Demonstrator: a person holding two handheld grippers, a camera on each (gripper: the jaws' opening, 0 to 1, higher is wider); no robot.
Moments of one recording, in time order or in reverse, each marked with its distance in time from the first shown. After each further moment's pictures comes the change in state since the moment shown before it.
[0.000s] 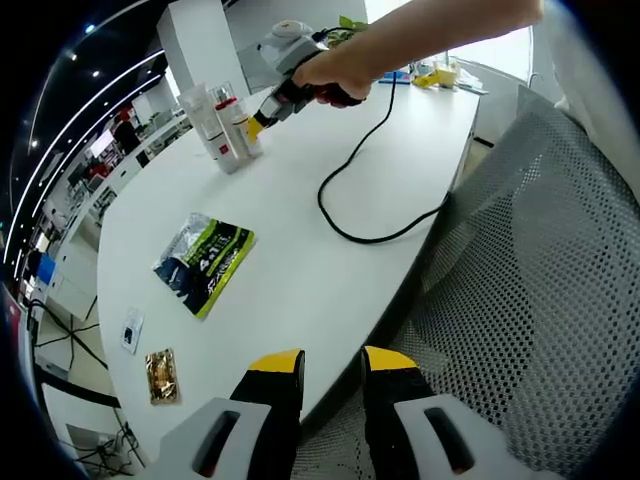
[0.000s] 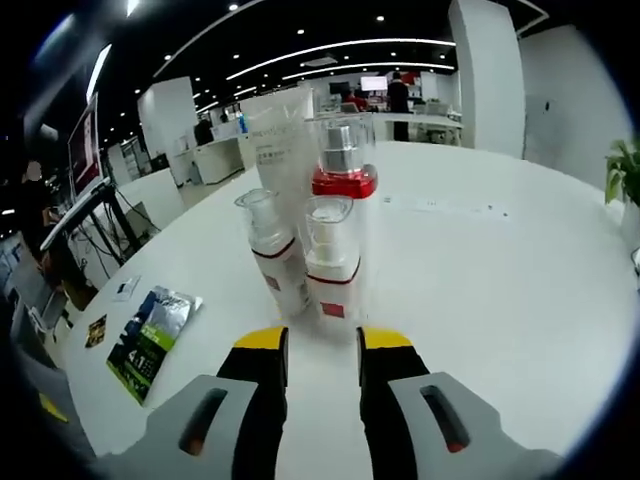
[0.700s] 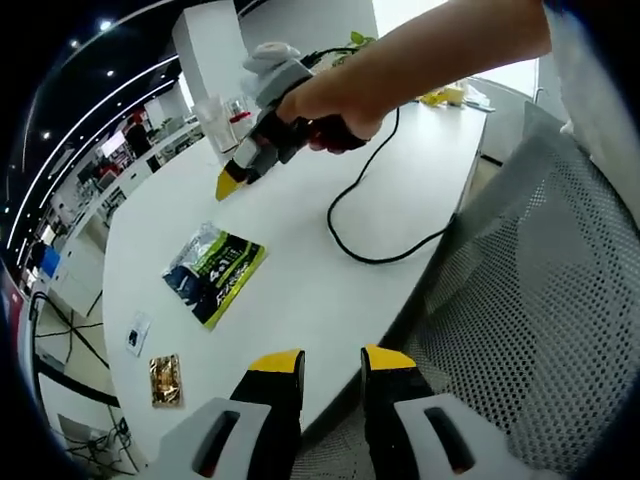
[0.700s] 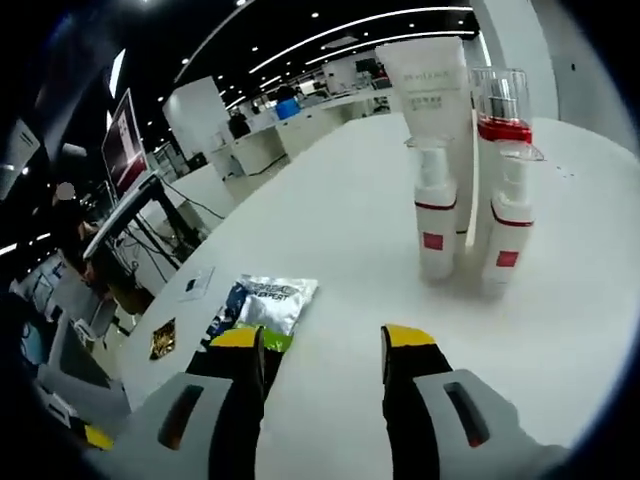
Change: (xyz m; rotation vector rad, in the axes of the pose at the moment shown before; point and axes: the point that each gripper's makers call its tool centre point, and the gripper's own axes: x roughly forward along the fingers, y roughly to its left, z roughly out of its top) left arm -0.006 0.003 0.013 -0.043 -0.081 0.026; right arm 0.012 0.119 -0.015 0.096 0.100 0.216
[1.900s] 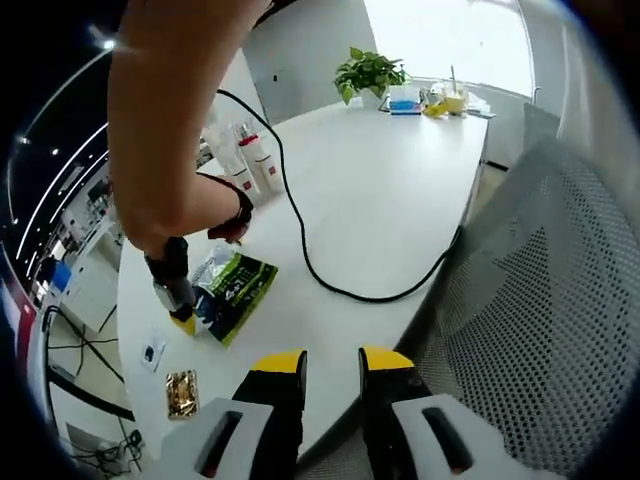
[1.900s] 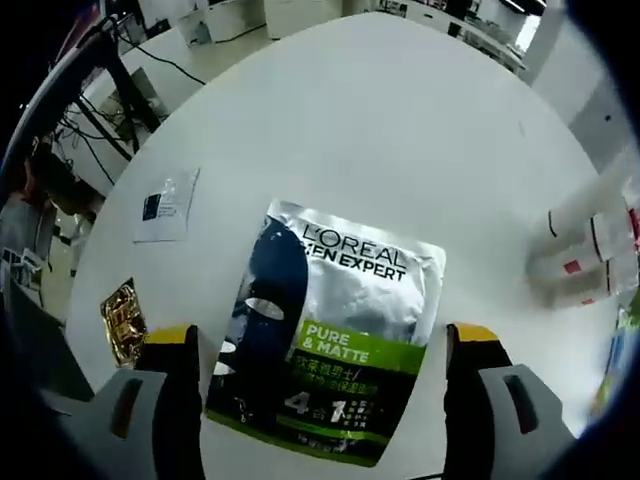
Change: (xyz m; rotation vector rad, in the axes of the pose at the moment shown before) left arm -0.007 0.007 0.011 0.039 -0.076 0.051; right arm 0.080 0.072 -0.047 -0.200 0.527 -0.315
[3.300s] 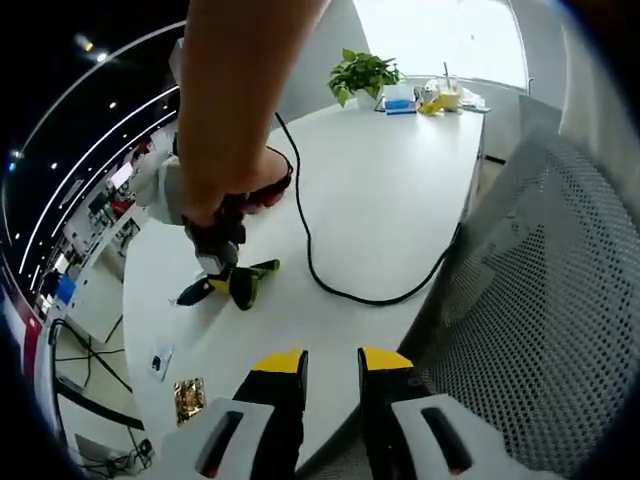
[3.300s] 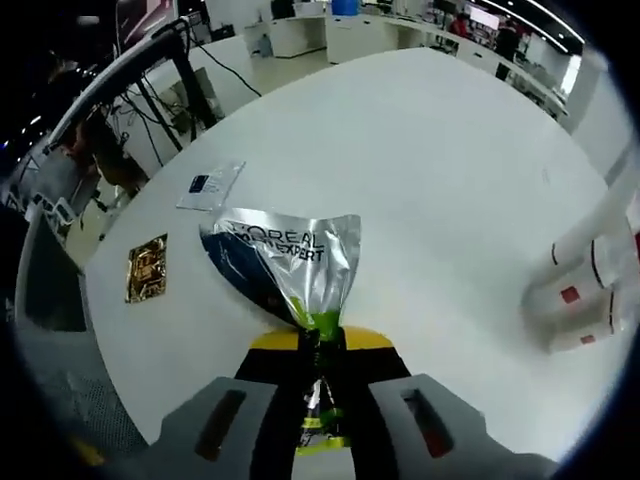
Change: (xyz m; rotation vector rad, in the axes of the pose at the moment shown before) left arm 0.000 0.002 0.002 0.044 -0.012 0.016; right arm -0.017 -0.017 -0.011 -0.206 -0.144 0.195
